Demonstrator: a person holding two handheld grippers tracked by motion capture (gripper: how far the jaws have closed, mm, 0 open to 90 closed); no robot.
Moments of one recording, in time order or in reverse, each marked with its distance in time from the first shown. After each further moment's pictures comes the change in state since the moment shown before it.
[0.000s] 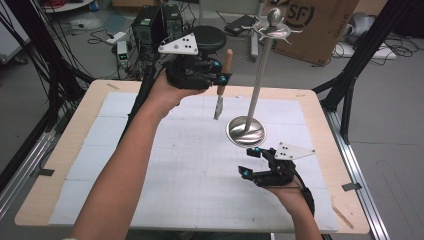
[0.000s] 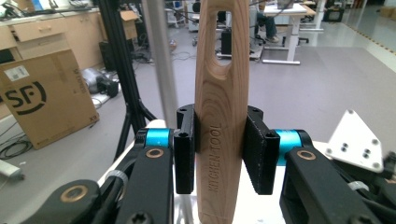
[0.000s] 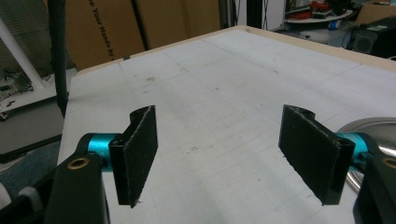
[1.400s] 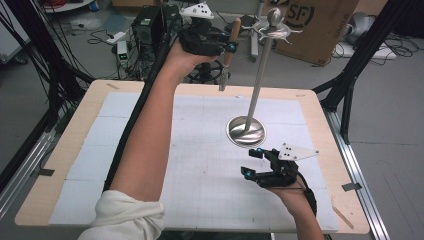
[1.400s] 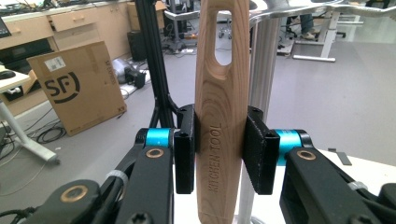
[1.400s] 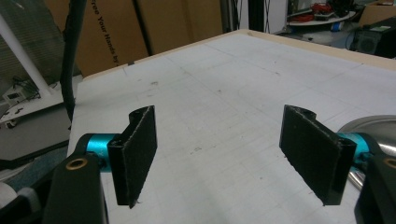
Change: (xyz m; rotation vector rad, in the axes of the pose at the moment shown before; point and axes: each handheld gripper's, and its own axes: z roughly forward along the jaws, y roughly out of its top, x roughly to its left) left arm 0.058 0.031 0.038 0.047 0.096 -0.015; right arm -0.001 -0.003 -0.006 -0.023 0.013 0.021
